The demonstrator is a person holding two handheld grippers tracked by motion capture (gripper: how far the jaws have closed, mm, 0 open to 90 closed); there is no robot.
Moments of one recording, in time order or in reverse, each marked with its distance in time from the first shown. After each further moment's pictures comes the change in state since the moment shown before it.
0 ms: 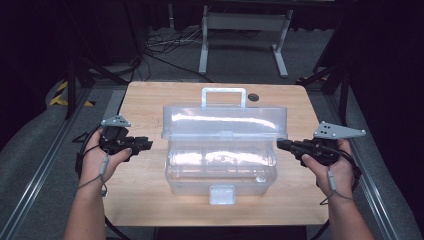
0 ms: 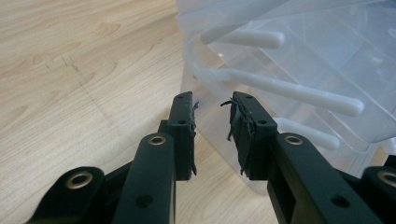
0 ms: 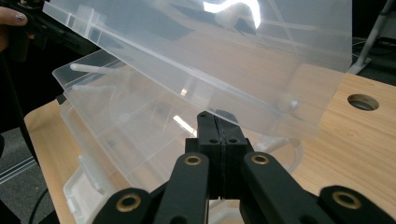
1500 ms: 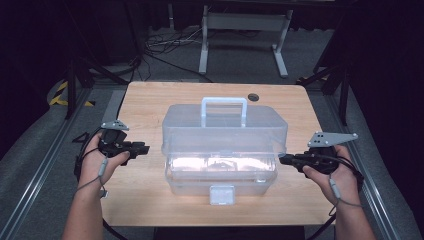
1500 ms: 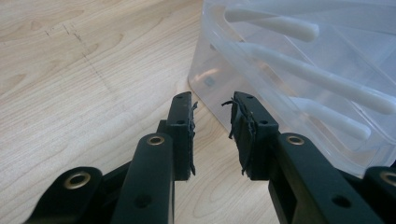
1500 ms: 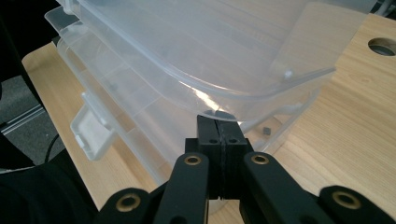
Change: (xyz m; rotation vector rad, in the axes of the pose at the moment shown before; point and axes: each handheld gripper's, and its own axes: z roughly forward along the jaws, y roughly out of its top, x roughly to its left) left arm 0.012 -0.014 0.008 0.051 0.000 -0.042; right arm 0.005 -0.012 -0.004 0.222 0.018 -0.015
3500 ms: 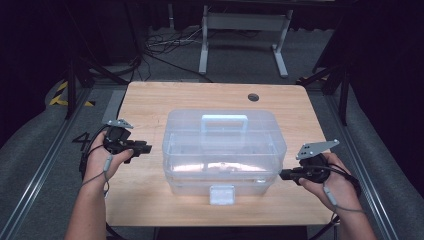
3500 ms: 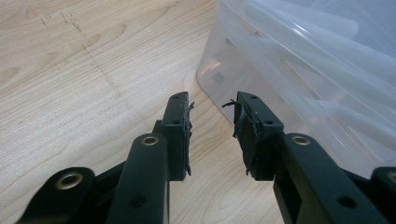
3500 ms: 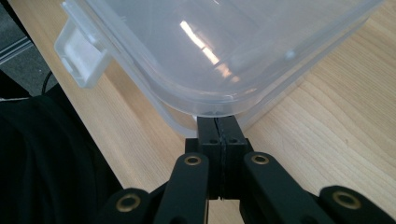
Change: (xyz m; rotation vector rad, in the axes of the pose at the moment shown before) left arm 0.010 0.004 0.016 0.036 0.001 -0.017; right arm 0.007 -0.017 0.015 0.258 0.010 -0.058
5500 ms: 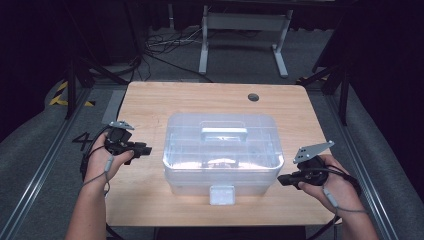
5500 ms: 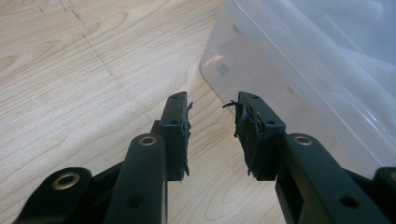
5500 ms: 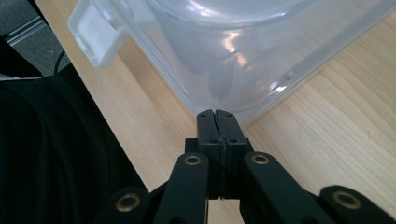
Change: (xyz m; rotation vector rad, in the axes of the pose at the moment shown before) left arm 0.001 -0.004 0.005 0.020 0.009 -0.008; right arm 0.004 -0.001 0.000 0.058 0.049 -0.025
